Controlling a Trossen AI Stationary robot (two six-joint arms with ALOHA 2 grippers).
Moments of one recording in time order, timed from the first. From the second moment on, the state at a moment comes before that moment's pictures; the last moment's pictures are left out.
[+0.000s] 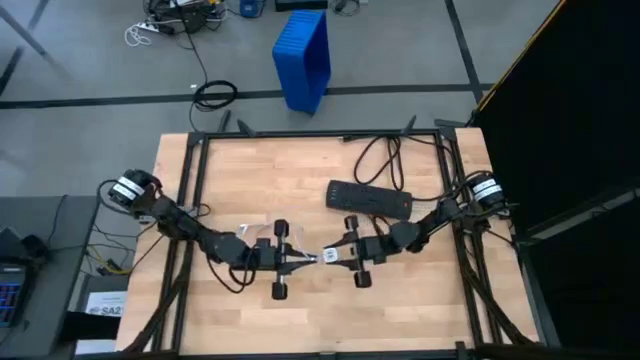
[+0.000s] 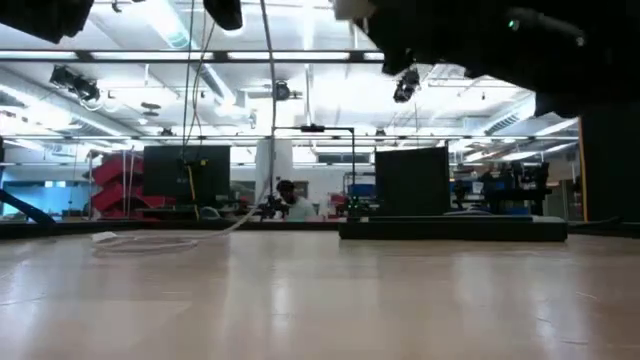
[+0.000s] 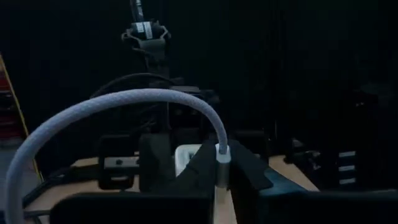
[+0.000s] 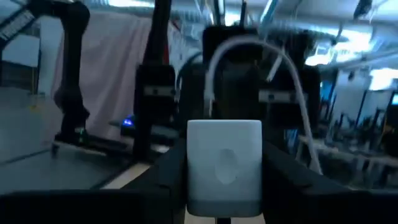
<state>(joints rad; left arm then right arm) -0.50 1.56 0.63 1.13 -0.48 0.20 0.34 1.88 0.62 1.53 0.11 -0.23</state>
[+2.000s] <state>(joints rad) -0.49 1.69 0.75 1.14 -0.57 0.31 0.35 1.88 0.67 1.44 0.11 -0.24</state>
